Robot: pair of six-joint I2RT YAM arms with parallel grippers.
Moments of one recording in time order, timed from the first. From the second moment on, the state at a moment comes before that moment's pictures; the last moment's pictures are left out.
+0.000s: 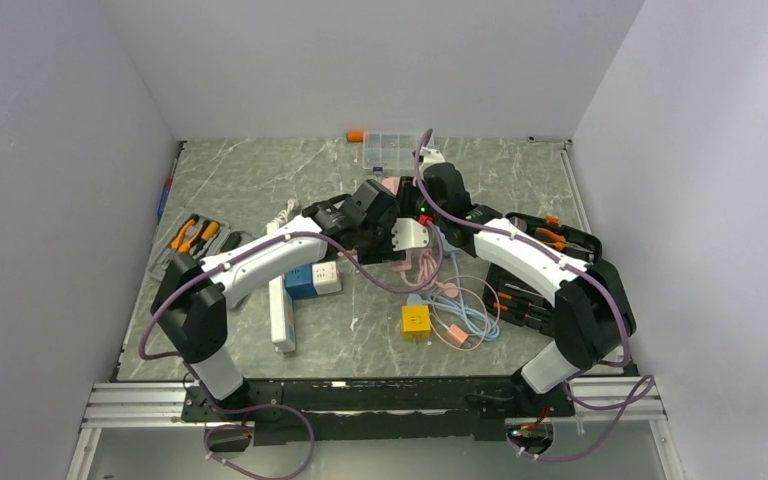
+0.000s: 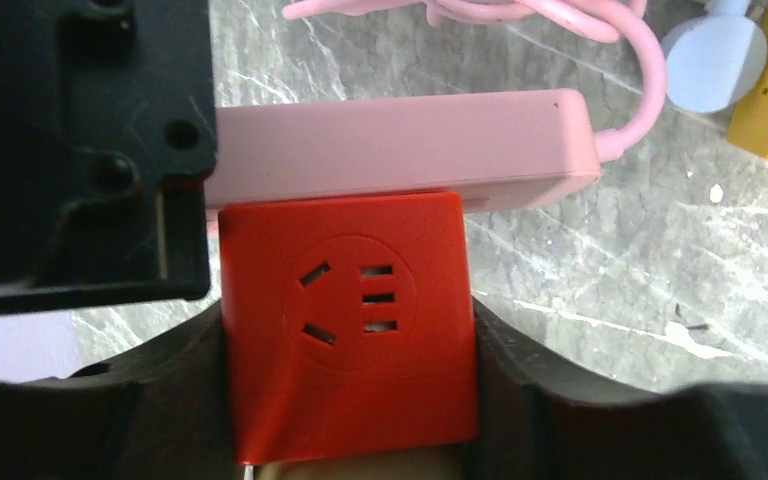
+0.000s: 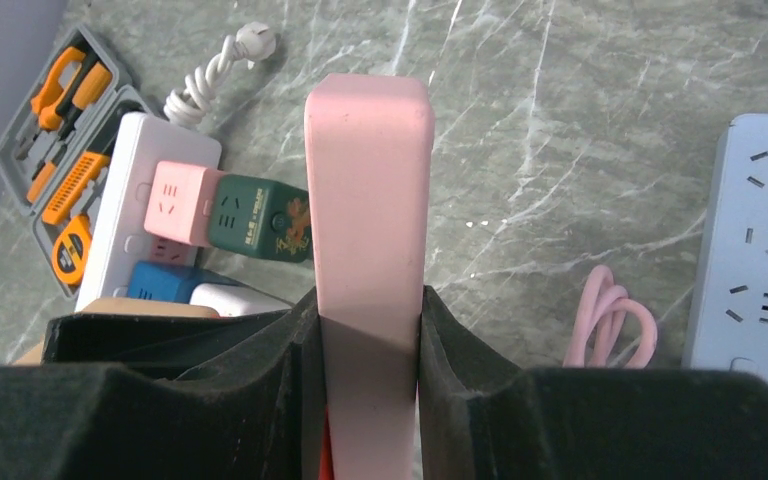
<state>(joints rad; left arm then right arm) -0.82 1.67 1.40 -0.61 0.04 0.76 0.58 1.55 1.13 -0.08 -0.07 0.43</state>
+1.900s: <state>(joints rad) -0.68 1.59 1.37 -0.68 -0.01 0.72 0.37 1.26 0.69 0.18 -0.40 0.50</state>
